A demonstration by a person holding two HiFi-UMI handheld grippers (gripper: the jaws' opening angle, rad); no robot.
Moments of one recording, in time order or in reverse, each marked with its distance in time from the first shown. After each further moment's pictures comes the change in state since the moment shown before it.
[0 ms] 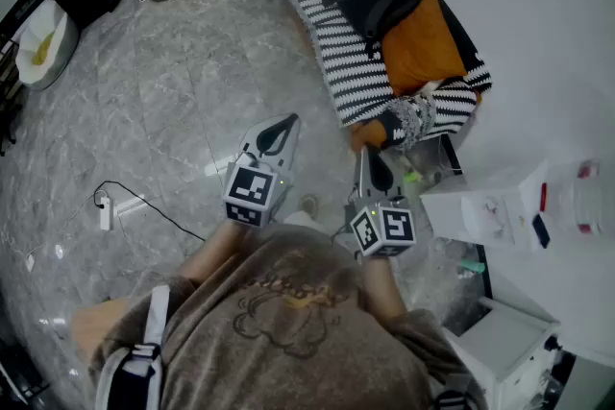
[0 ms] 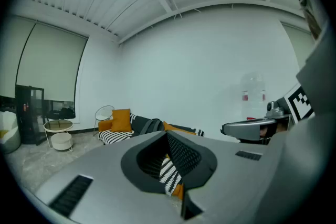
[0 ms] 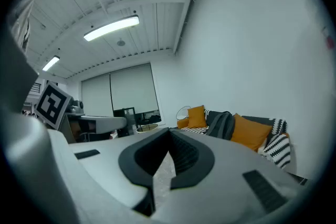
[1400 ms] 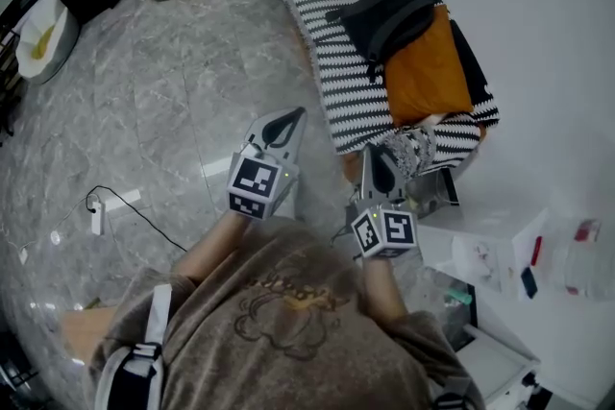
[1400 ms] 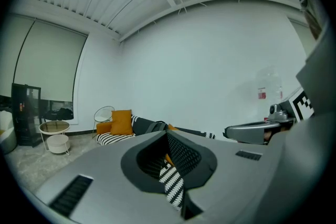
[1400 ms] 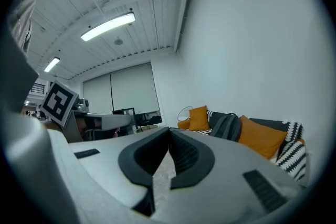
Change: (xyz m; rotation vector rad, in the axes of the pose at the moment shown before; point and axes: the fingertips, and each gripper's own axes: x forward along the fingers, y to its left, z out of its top) left arm 0.152 0.047 0.014 -0.005 -0.005 0.016; right arm 0.126 -0.087 0.012 -0.001 -0.001 0.045
